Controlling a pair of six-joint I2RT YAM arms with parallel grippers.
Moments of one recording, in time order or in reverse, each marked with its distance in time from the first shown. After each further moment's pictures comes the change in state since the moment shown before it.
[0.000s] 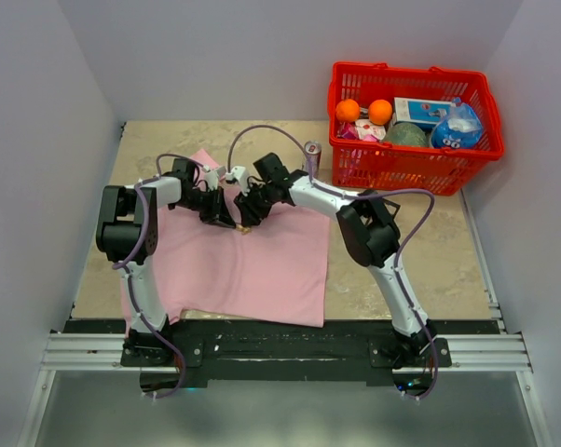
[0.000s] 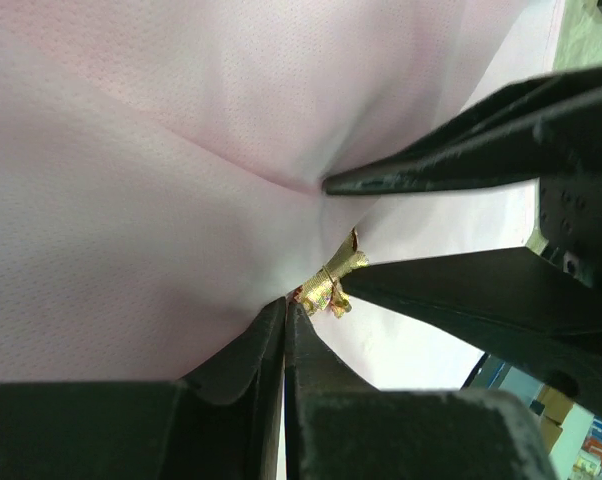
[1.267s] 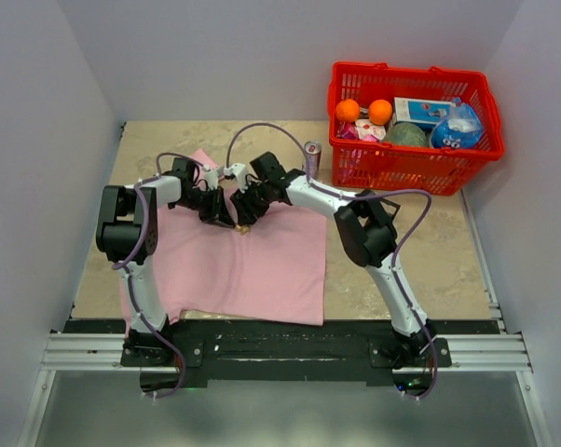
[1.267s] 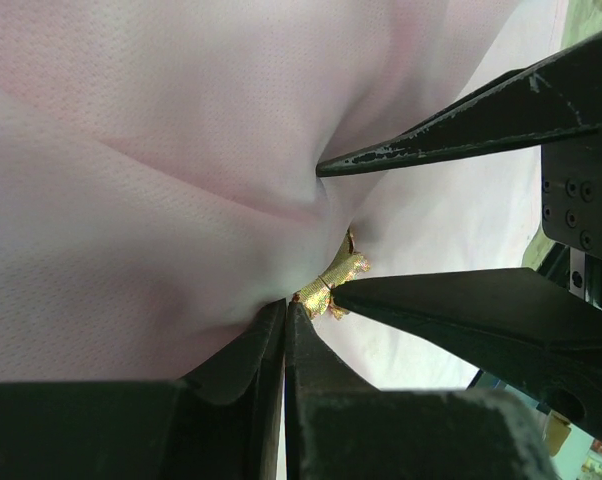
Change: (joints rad) left arm 0.000 0.000 0.010 -0.018 -0.014 0.018; right arm 0.008 0.027 0.048 -0.018 0.034 0.124
